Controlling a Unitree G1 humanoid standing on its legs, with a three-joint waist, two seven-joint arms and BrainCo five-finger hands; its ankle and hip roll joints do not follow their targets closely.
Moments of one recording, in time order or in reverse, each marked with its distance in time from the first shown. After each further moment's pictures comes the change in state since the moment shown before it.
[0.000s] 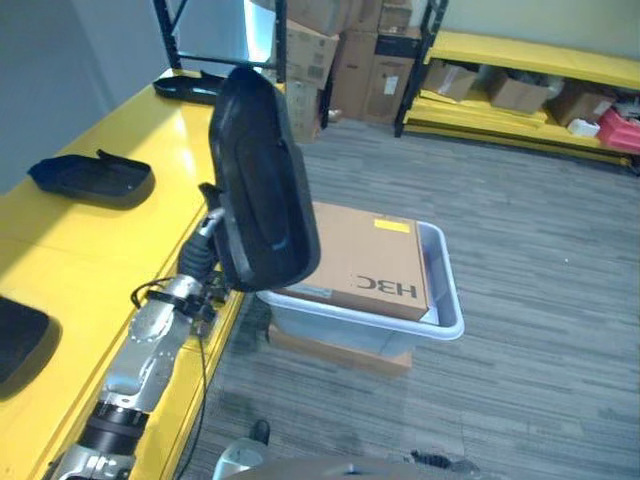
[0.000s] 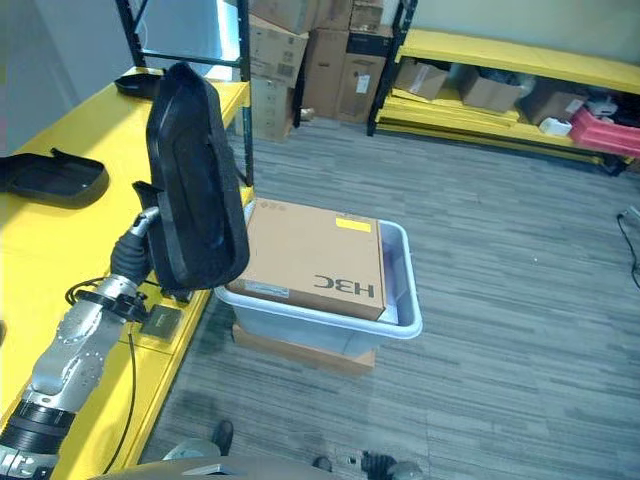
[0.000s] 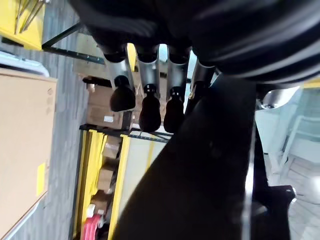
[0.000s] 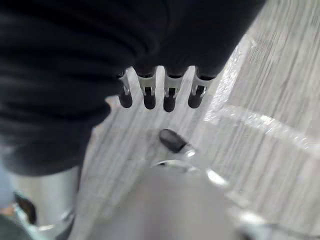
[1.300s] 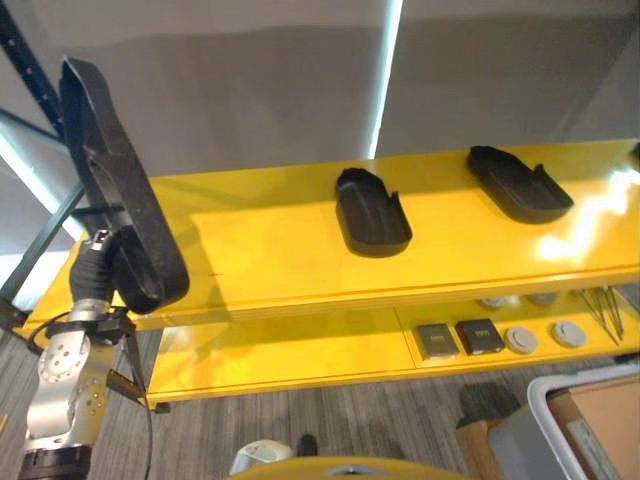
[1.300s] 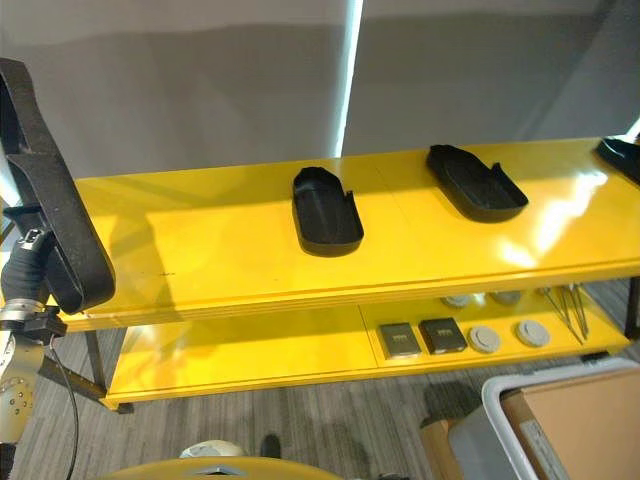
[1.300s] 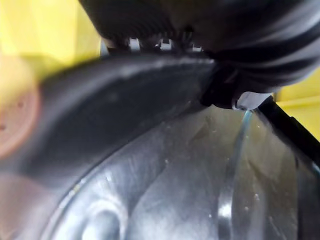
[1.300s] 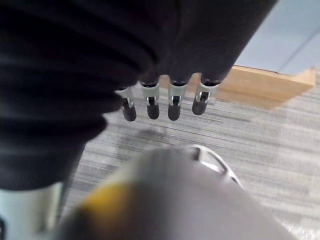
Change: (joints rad) left arm 0.203 0.053 0.318 -0.005 -0.021 -0.007 0.116; right arm -0.008 0.020 -0.064 0.071 -0.185 0.025 -0.133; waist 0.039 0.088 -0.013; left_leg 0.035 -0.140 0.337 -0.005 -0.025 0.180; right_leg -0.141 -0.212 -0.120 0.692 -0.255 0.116
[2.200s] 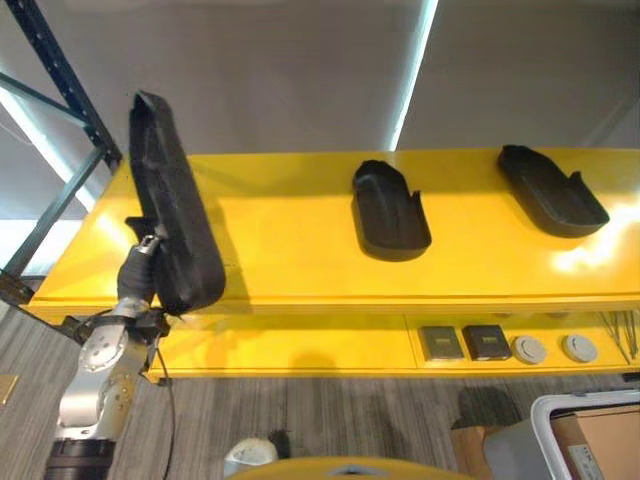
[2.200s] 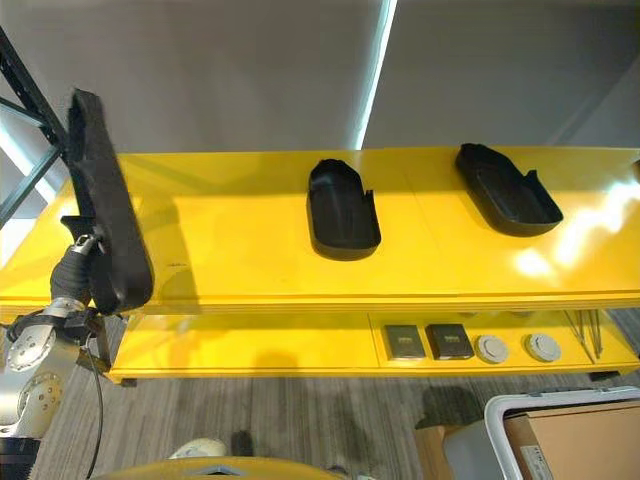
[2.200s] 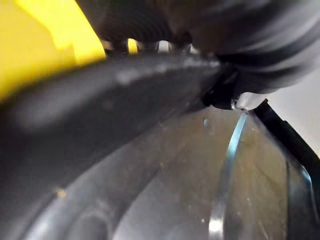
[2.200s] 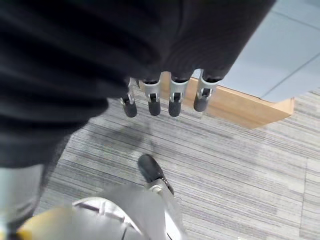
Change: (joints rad) left arm -0.035 -0.040 -0.115 -0.013 0.042 0.128 0.039; right arm 0.004 -0.017 0.027 0.007 -0.010 0.019 0.010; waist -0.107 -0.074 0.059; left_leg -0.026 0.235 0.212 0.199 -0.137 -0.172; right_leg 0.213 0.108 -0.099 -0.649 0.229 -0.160
